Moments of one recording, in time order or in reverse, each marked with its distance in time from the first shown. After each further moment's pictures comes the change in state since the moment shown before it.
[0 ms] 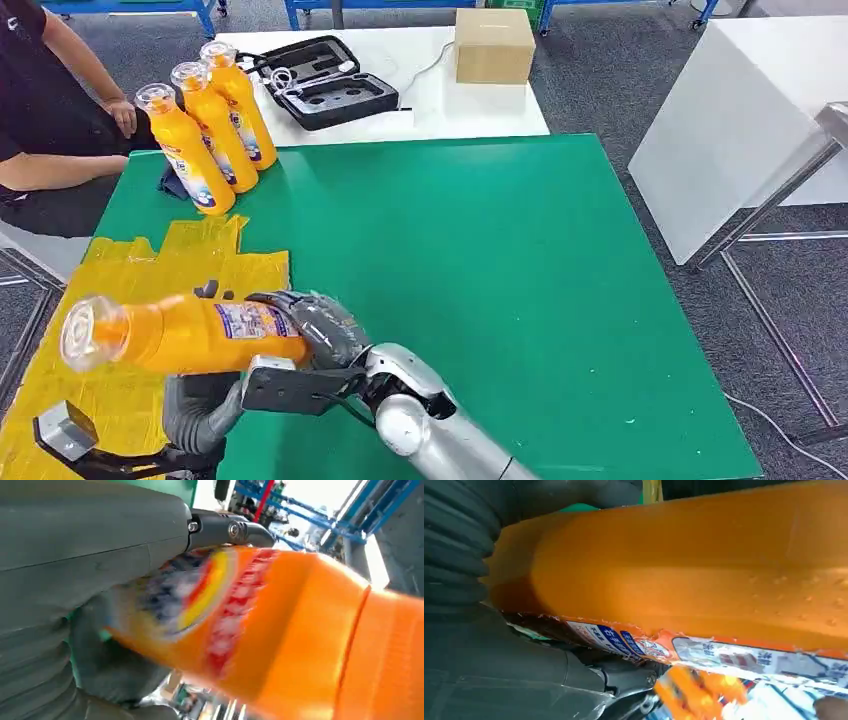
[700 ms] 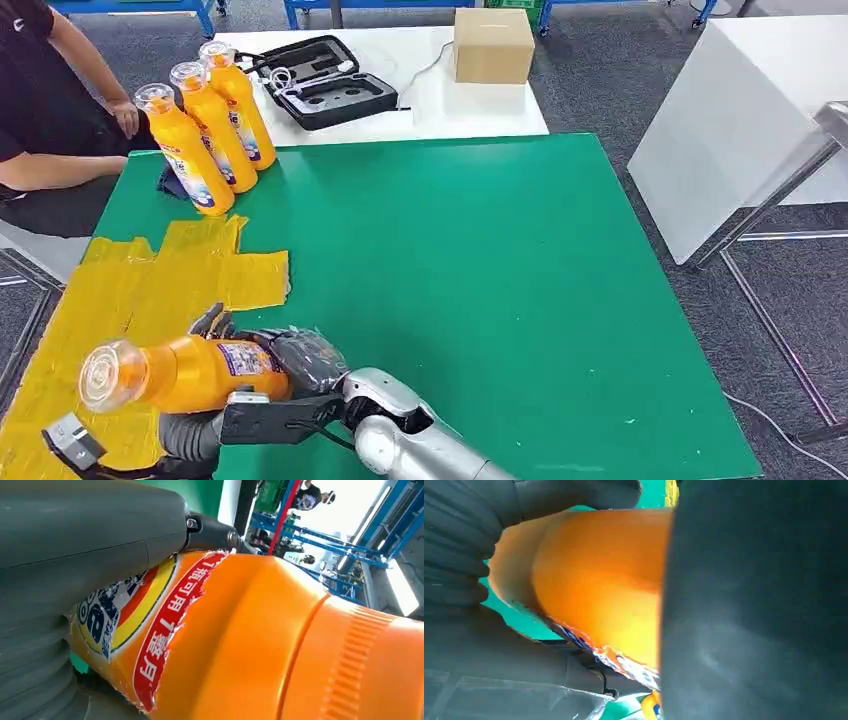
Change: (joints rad) left arm 0.023 0.021 0.023 0.044 -0.126 0.069 -0.080; right arm -0.032 0.036 0.130 0.201 -0.037 -0.039 -0.003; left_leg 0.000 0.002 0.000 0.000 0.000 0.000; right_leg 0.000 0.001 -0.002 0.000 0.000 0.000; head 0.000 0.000
